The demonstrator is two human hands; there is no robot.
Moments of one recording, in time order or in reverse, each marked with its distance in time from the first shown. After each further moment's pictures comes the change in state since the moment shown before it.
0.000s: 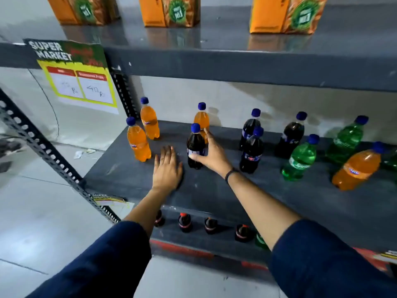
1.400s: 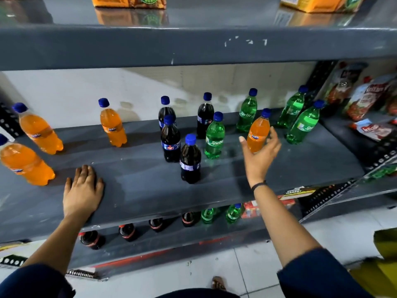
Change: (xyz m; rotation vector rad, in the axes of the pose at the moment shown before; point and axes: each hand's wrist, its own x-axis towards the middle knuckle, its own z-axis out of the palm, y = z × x) left_hand 0.006 -0.017 0.029 0.024 -0.054 0.042; right_hand -0.153 0.102 -0.201 -0.119 1.151 0.297
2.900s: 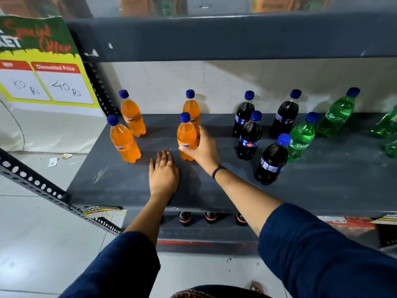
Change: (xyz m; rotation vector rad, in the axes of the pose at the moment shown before) left_hand 0.001 0.003 -0.002 0.014 -0.005 -0.008; right_hand -0.174 -0.119 0.220 0.103 -0.891 -0.192
